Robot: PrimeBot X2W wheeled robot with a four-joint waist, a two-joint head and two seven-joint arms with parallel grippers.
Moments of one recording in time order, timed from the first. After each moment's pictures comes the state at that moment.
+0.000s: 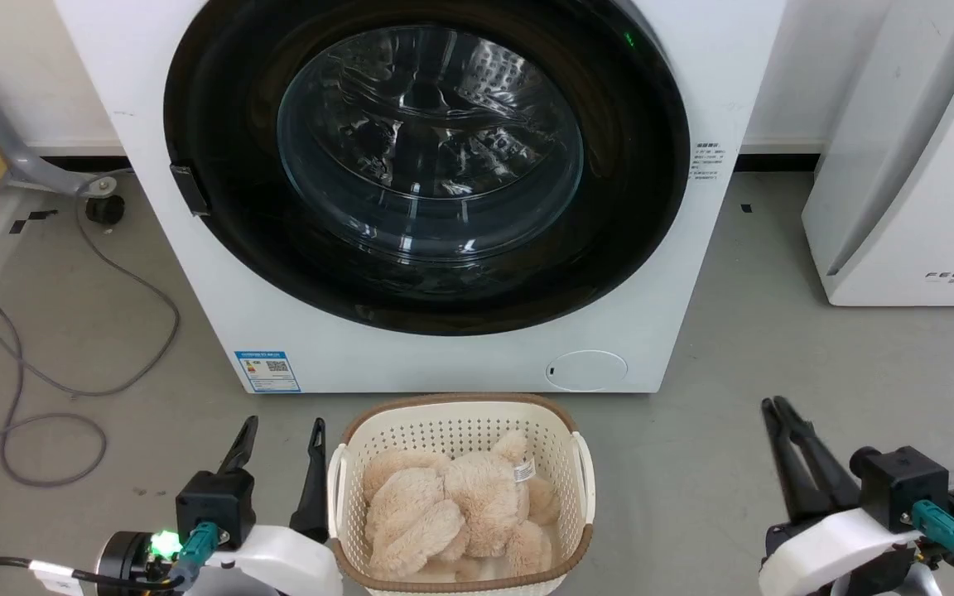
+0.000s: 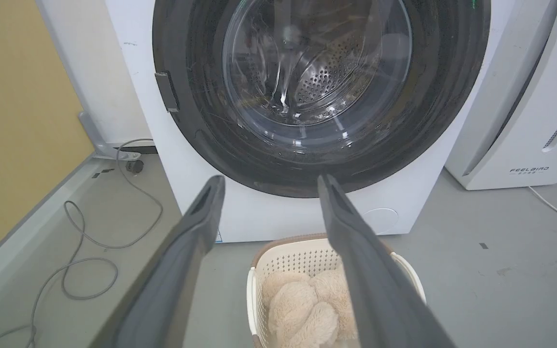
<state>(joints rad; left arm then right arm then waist) 0.02 0.05 -0.04 0.03 -0.03 0.00 -0.03 -0.01 -0.06 0.00 0.02 0.04 0.13 -0.03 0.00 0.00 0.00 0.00</state>
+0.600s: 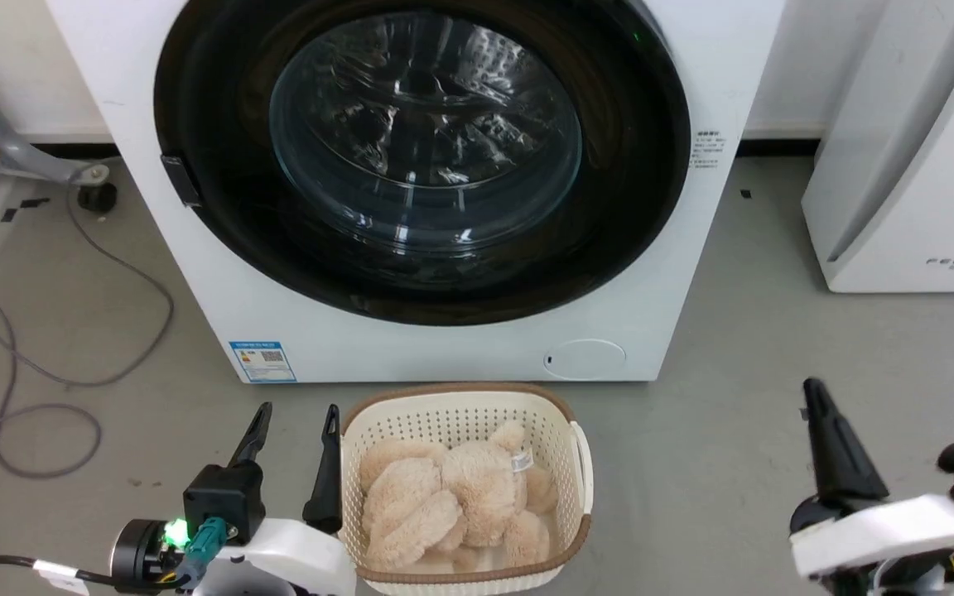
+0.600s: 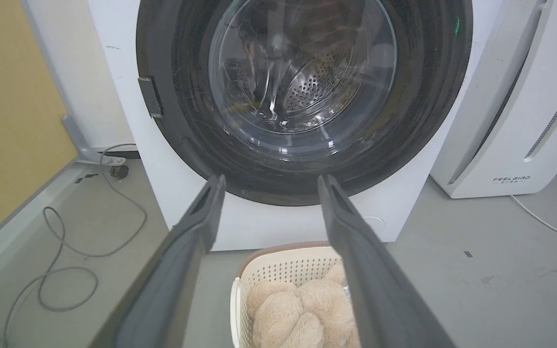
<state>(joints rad) 0.00 0.05 -0.07 0.04 -0.06 0.01 -0.06 -0.01 -0.05 -0.02 0.04 0.53 0.13 -0.07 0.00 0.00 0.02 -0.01</state>
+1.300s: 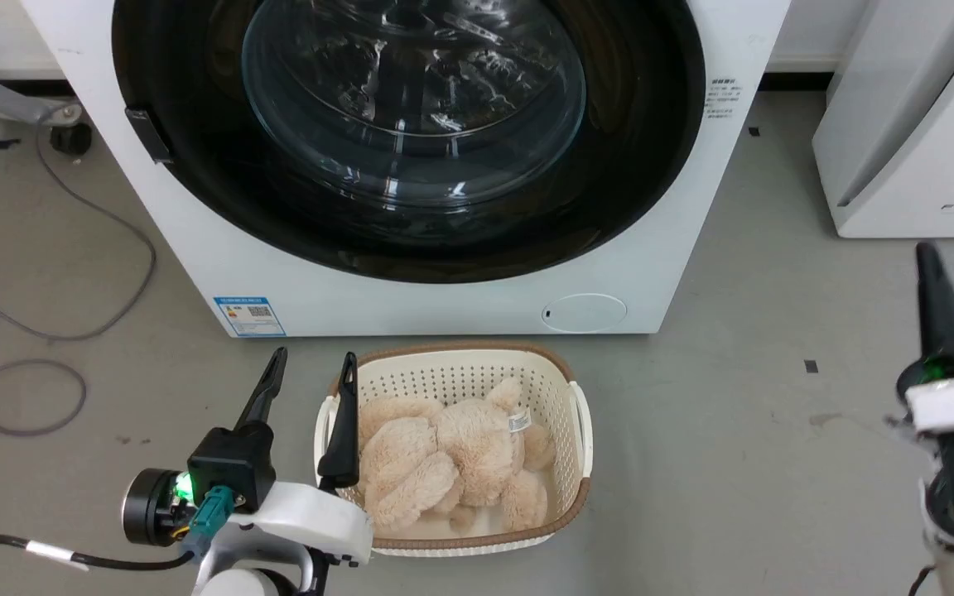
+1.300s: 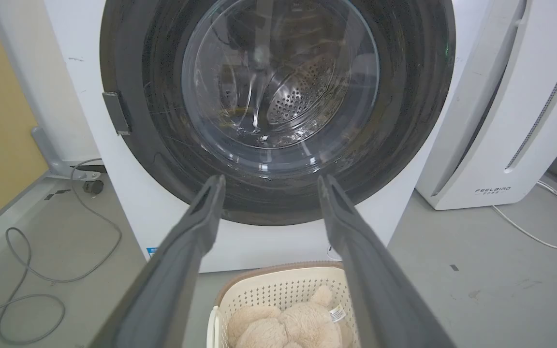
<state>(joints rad) -0.08 0.05 -0.11 0.02 -0.08 0.01 -0.11 -0.29 -0.21 -0.04 0.19 1.00 0.13 -0.11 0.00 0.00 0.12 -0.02</state>
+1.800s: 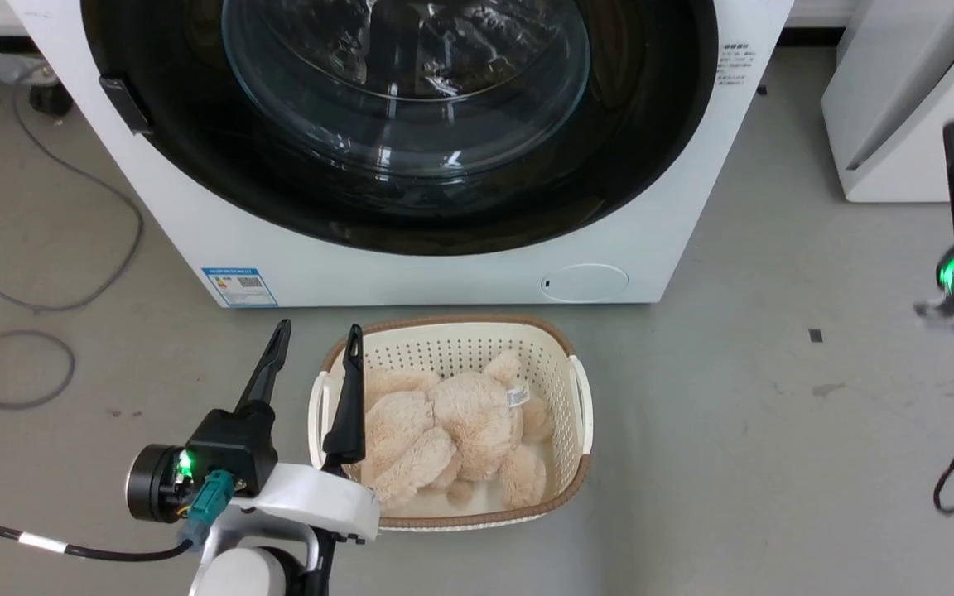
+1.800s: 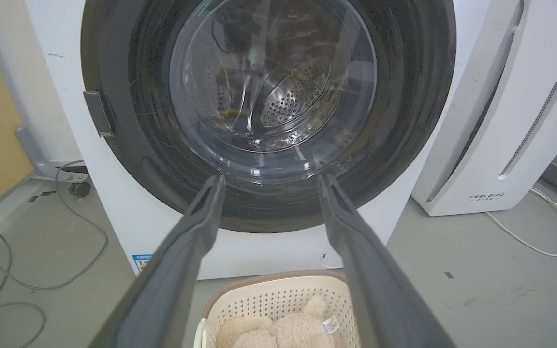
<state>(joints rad) -0.13 0.05 -0.13 0.02 -0.10 0.01 -0.14 -0.54 -0.36 0.10 0.33 1.28 0.13 -0.11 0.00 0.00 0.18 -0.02</state>
